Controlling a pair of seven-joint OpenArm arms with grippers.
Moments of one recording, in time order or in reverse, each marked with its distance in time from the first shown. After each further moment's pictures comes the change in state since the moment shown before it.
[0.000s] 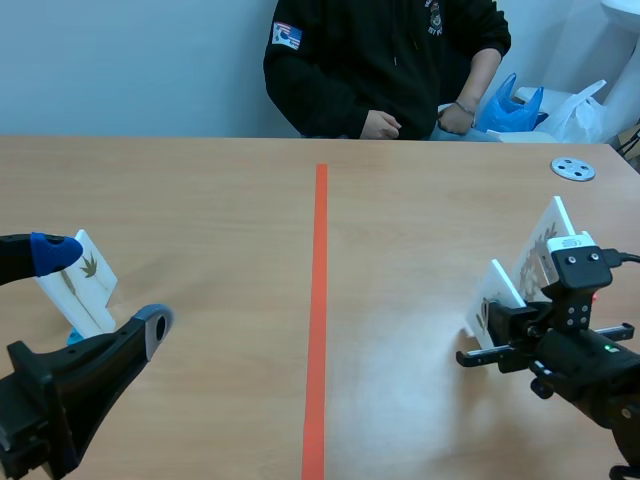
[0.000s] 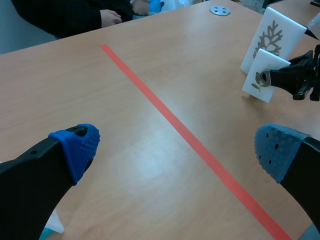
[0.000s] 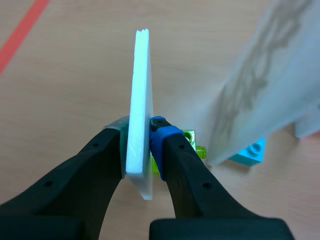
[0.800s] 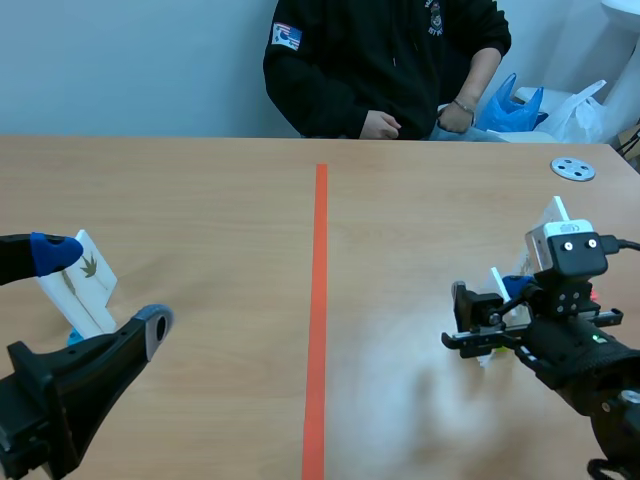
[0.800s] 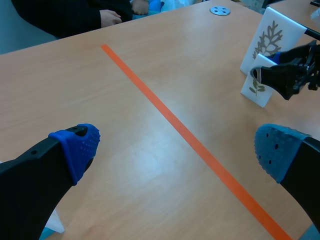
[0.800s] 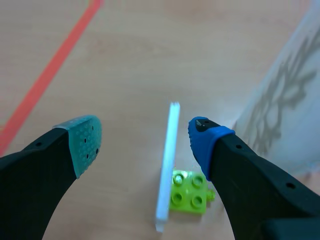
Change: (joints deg) left arm 0.0 0.0 0.0 0.0 0.0 0.0 0.0; right arm -0.1 -2.4 -0.2 4.1 -0.9 -0.3 4.3
